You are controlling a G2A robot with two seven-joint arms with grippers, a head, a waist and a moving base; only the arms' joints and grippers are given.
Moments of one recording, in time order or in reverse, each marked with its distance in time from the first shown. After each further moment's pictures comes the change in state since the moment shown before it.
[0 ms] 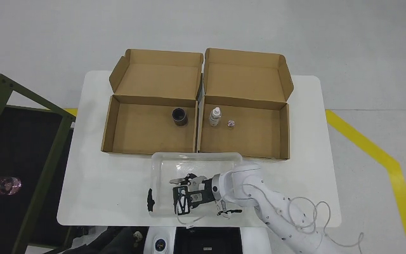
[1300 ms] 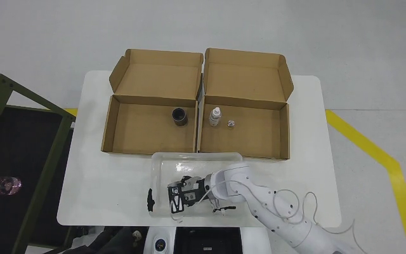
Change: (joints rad) left arm 0.000 0.000 0.000 0.000 0.000 0.000 0.000; right arm 0.103 -0.022 -0.110 0.143 -0.027 0.036 -0.067
